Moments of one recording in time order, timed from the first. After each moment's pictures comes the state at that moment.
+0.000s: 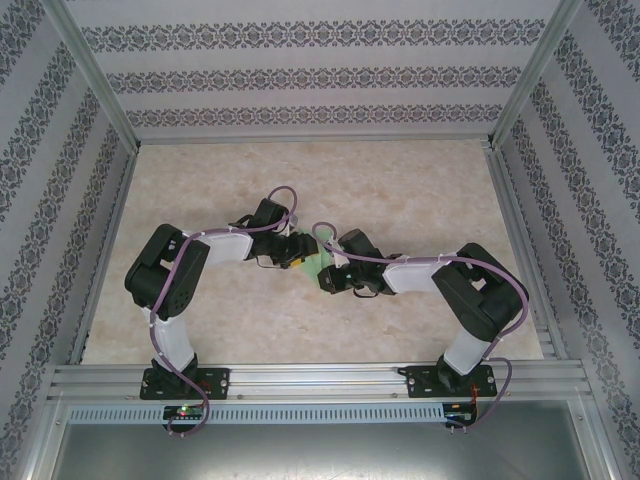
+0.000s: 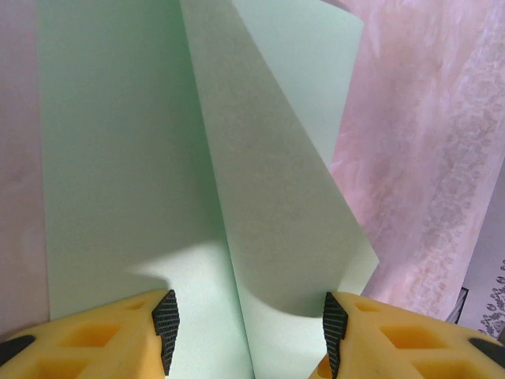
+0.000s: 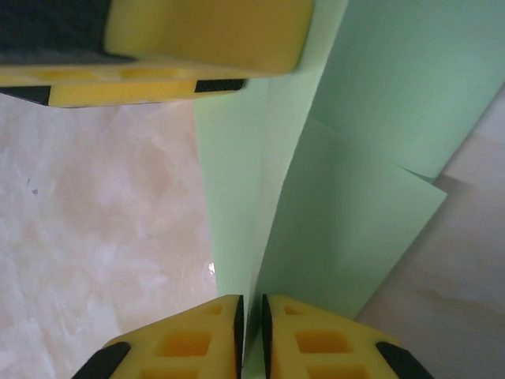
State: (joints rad) left arm -0.46 1.86 0.99 -0.10 0.54 -0.81; right arm 0.68 1.70 0.71 0.09 -0.35 0.44
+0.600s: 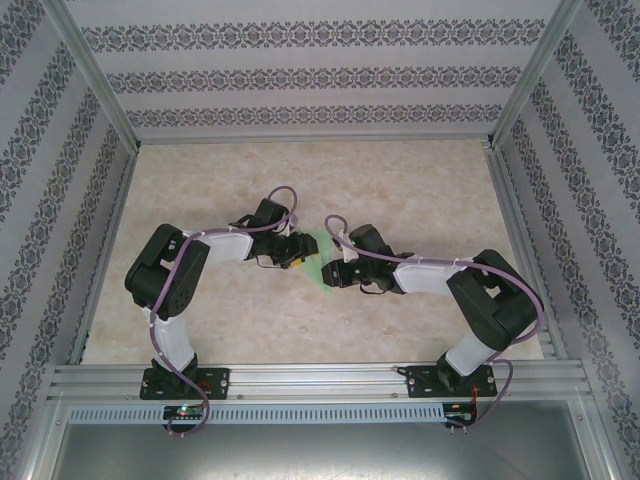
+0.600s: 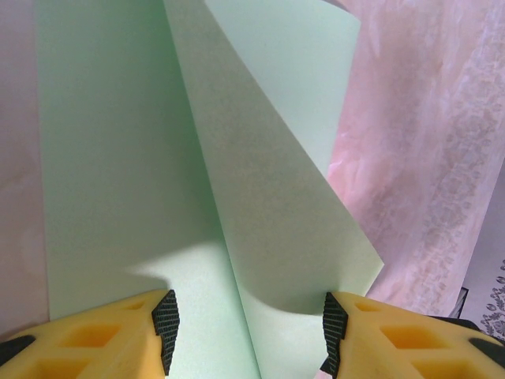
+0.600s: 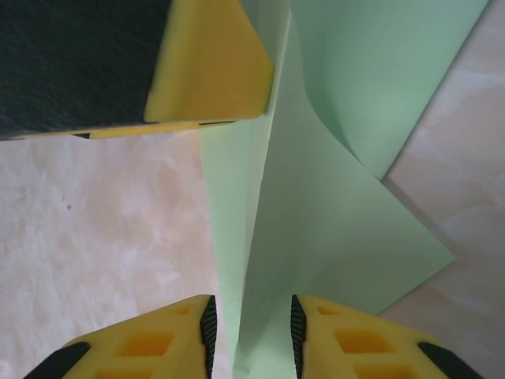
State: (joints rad) left arm -0.46 1.87 0.99 -0.10 0.54 -0.81; right arm 0.63 1.61 0.67 0.09 -0.39 0.45
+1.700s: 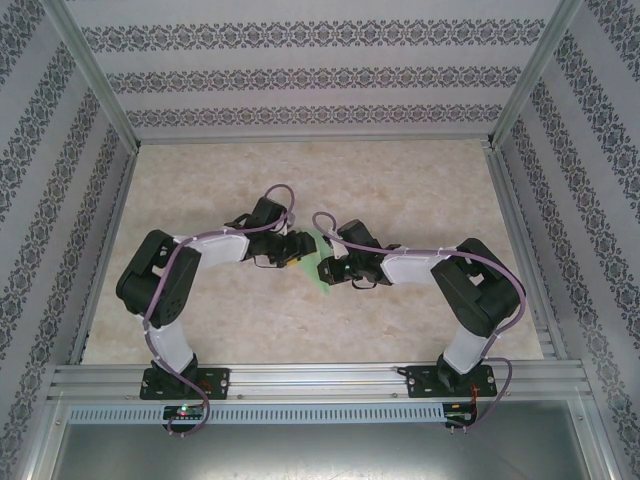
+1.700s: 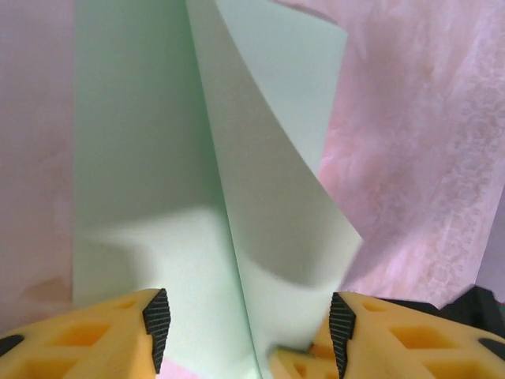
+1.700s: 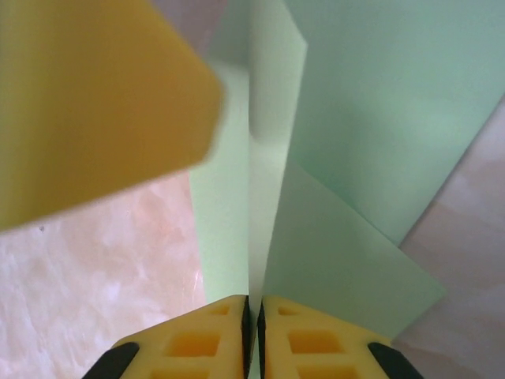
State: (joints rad) left arm -0.46 1.77 0.98 -0.16 0.47 -0.80; right arm 0.65 1.73 0.79 0.02 -0.36 0.44
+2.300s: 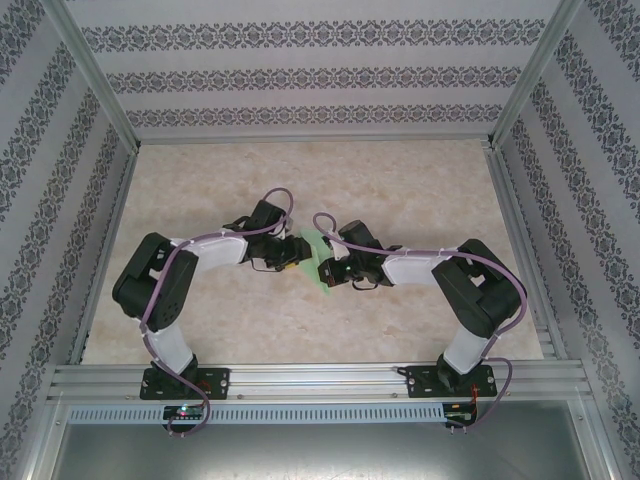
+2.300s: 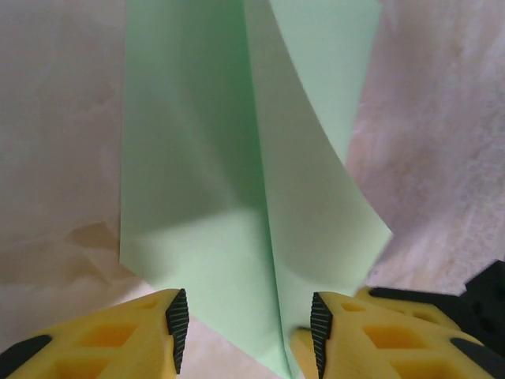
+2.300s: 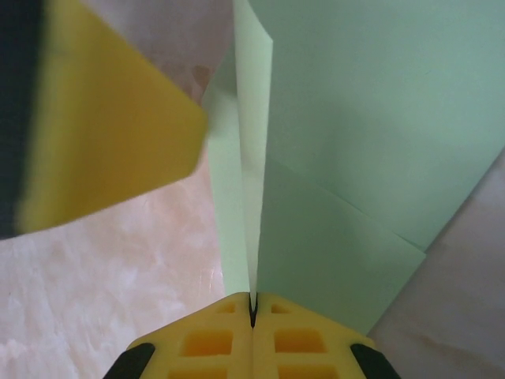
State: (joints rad) left arm -0.47 1.78 0.97 -0.21 0.46 -0.79; right arm 0.65 1.72 0.77 0.04 -0.41 0.42
